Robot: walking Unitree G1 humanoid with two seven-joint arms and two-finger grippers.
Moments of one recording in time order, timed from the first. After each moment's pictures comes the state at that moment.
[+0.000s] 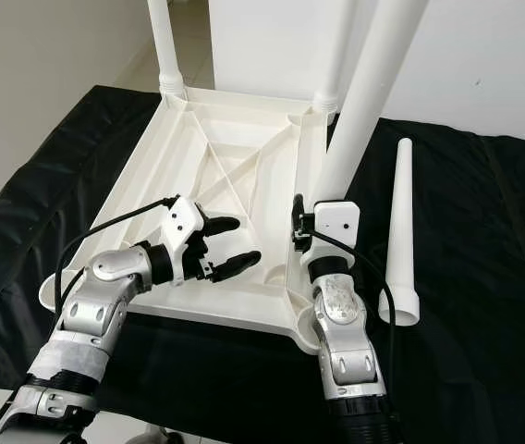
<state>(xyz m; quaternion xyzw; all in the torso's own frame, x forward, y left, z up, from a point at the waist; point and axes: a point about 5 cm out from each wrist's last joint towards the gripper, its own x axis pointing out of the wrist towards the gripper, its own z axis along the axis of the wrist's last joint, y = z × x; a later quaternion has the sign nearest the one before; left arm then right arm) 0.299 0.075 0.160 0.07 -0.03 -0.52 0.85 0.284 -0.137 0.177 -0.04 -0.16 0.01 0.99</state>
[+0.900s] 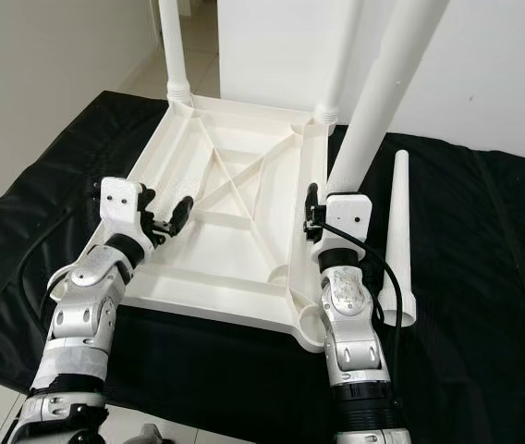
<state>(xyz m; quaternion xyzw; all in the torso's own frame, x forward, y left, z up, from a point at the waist) 0.331 0.134 0.167 -0.01 -0.06 -0.14 0.99 0.301 -0.151 0.174 -0.06 -0.17 -0.02 0.98</state>
